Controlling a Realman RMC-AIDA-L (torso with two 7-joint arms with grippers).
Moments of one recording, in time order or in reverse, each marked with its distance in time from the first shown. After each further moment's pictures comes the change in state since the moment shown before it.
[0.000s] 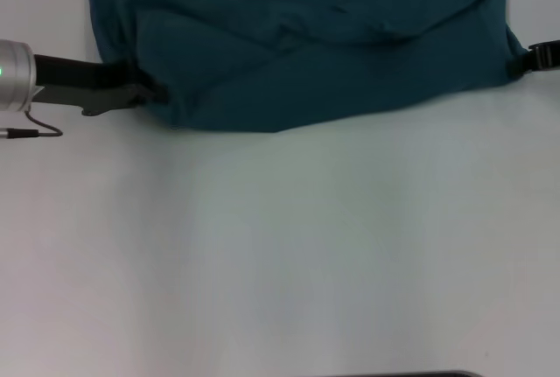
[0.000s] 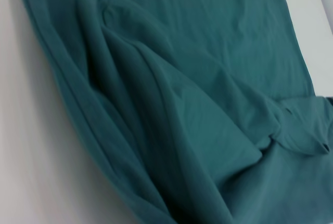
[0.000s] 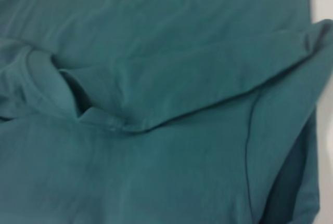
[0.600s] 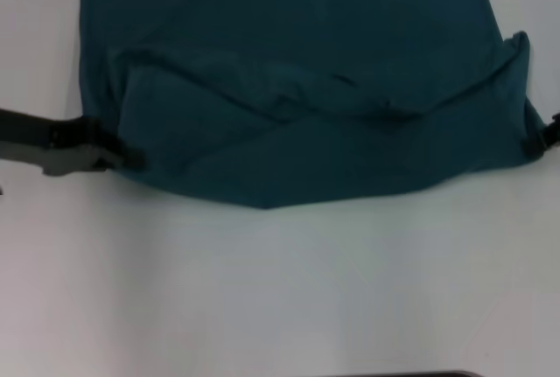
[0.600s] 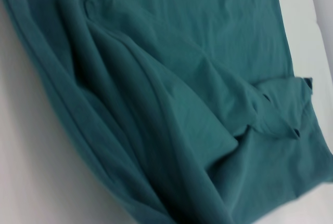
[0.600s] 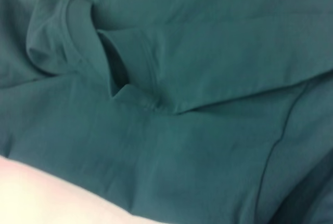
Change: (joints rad) left arm 0.103 0.036 -0.002 -0.150 0.006 0.353 -0.024; right arm -0.027 0.006 0.000 -0.177 -0.110 -0.444 0.052
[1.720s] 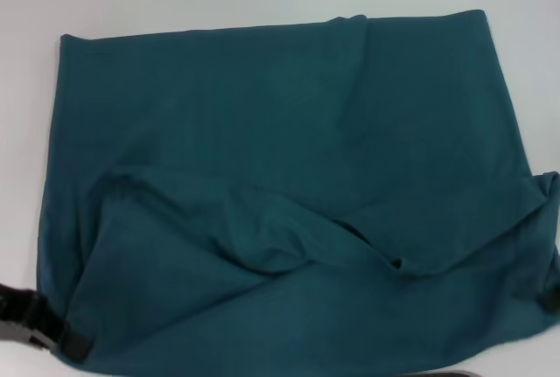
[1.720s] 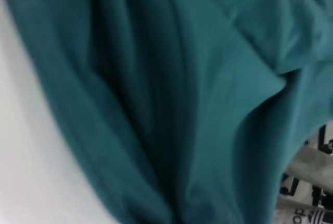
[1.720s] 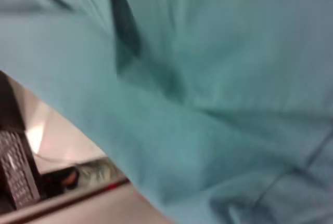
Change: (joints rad) left arm 0.096 0.008 0.062 -0.050 0.220 0.378 0.062; right arm -0.077 0.008 -0.228 0.051 0.023 -0.291 -0.047
